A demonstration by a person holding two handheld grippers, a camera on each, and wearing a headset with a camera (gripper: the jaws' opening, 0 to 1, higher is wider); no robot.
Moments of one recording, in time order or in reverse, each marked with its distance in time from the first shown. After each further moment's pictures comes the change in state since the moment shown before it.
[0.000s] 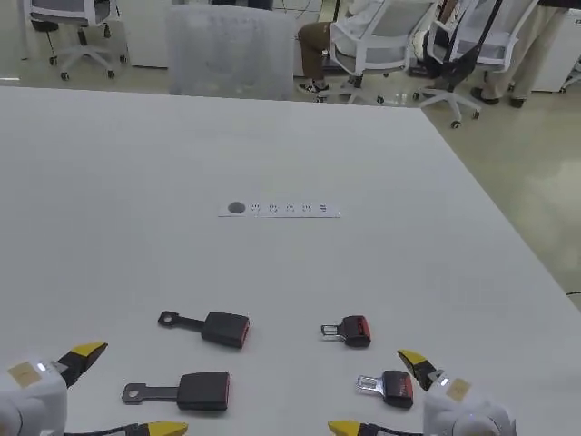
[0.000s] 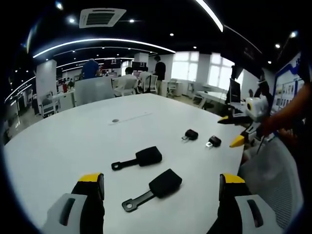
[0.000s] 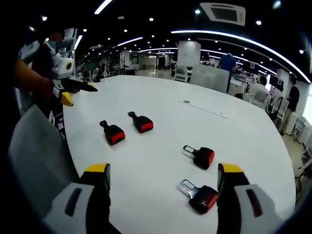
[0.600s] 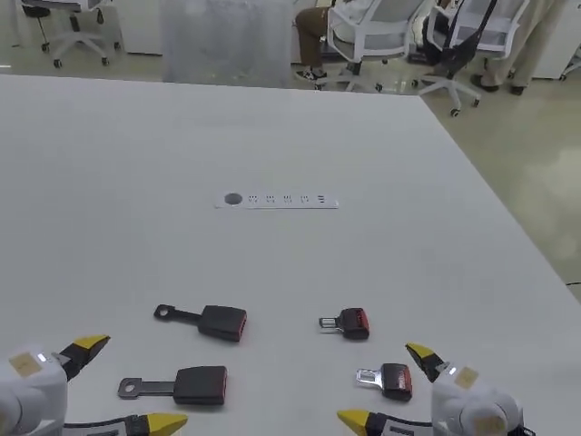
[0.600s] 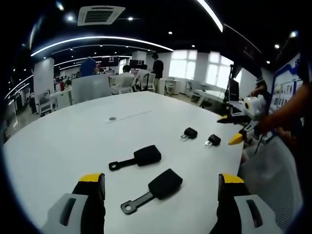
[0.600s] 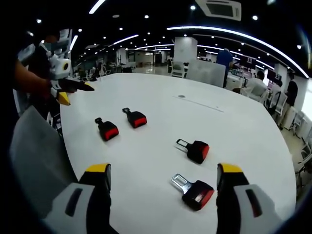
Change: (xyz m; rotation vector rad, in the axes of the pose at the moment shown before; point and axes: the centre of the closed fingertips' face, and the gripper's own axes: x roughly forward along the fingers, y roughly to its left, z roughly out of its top) left arm 0.011 0.002 -0.001 -0.002 0.020 -0.024; right arm 0.002 -0.019 -0.012 0.033 0.031 -0.009
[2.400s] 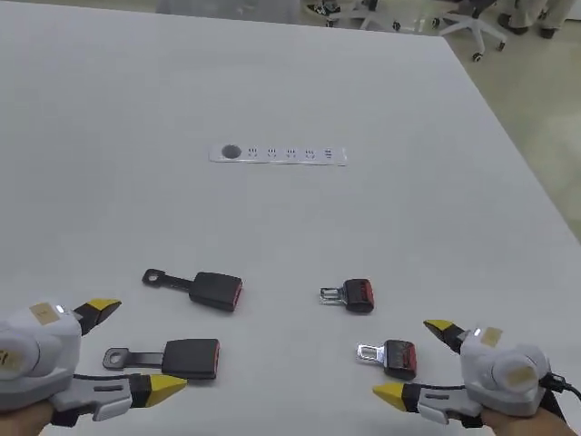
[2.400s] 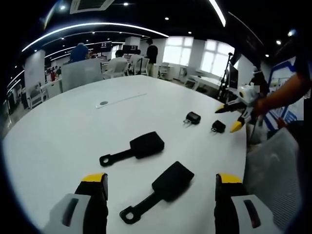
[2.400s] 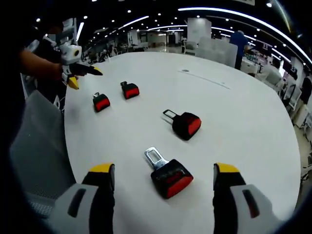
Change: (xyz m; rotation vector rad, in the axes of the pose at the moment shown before) left arm 0.054 0.018 -0.028 0.003 0.139 -0.077; right arm 0.016 -0.050 -0.055 -0.038 0.197 0.143
